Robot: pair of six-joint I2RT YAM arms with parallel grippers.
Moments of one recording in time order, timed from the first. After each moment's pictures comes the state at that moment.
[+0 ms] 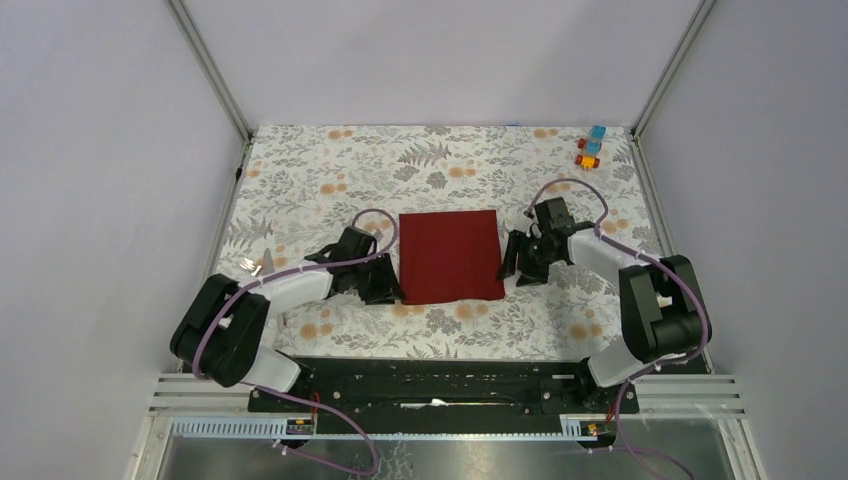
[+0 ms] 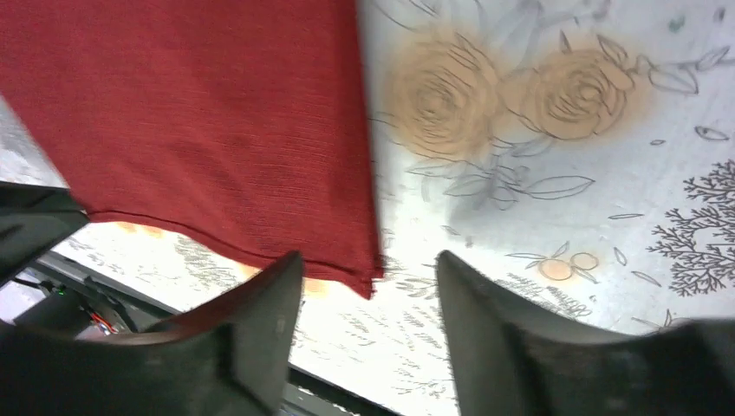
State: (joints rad) left arm -0.49 1.45 0.61 -0.17 0.36 -0.73; right arm 0.25 1.58 0.80 -0.44 -0.40 0.45
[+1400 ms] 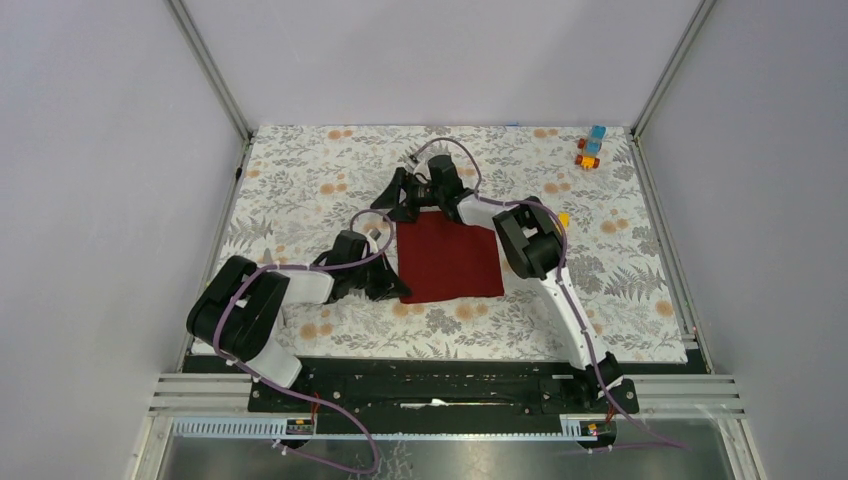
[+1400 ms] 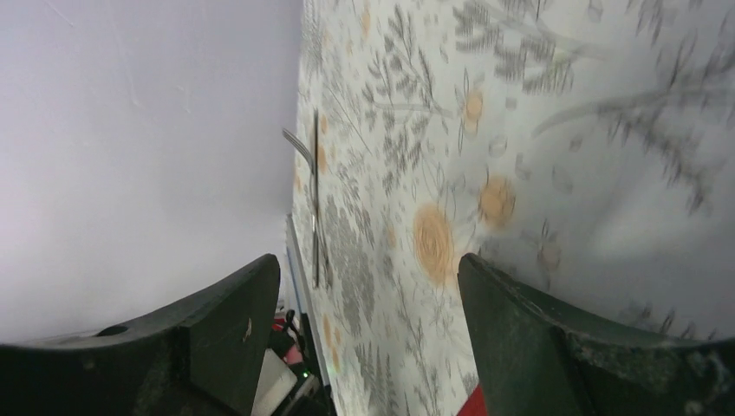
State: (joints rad) left arm -0.43 1.57 0.51 0.21 0.51 -0.85; right arm 0.58 2.55 1.80 0.32 -0.78 1.01
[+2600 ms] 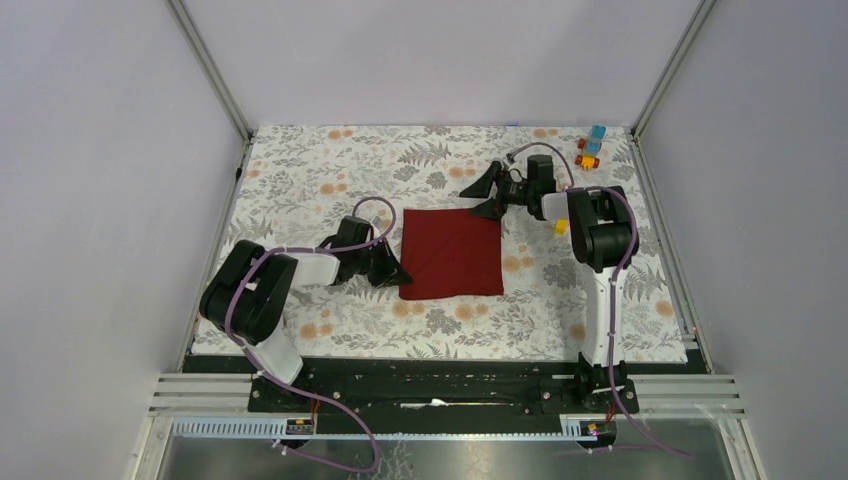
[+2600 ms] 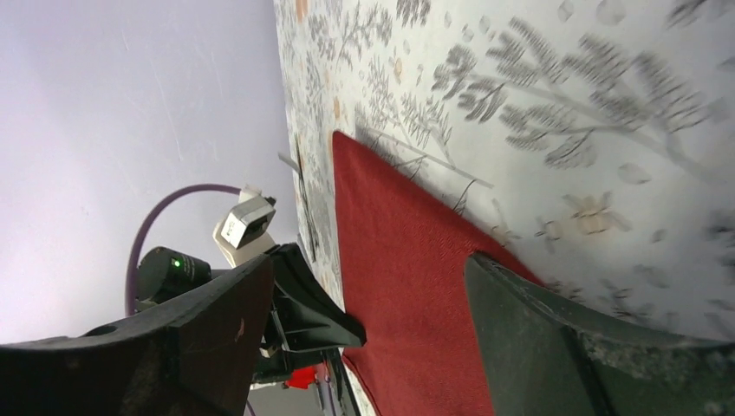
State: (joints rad) left arm -0.39 1.68 0.67 0.10 0.50 -0.83; right arm 0.17 2.30 1.34 0.37 -0.97 0.94
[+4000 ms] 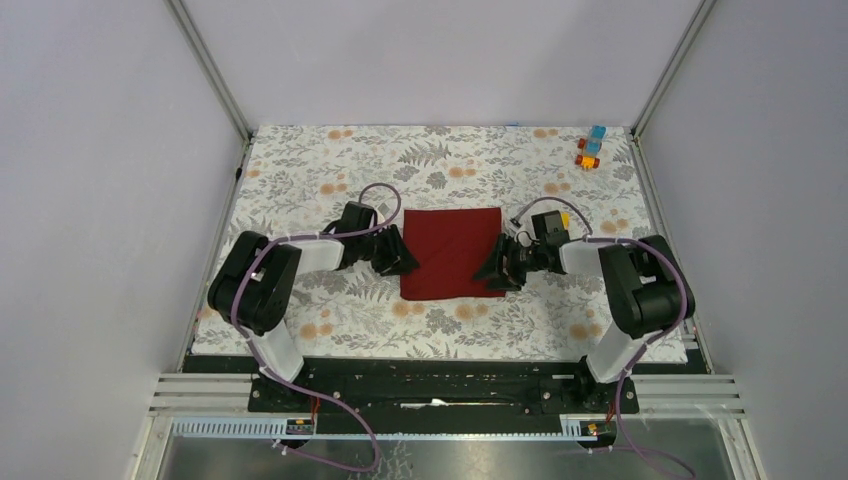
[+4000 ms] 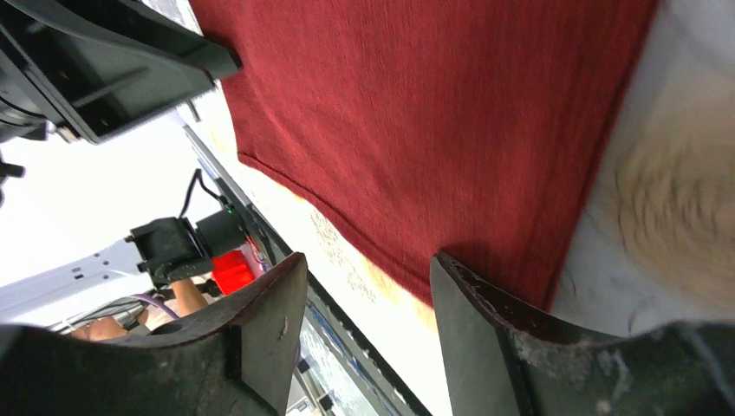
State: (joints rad) left arm -0.38 1.75 0.80 0.06 0.56 -0.78; right arm 0.25 1.74 0.72 -0.02 -0.81 0.65
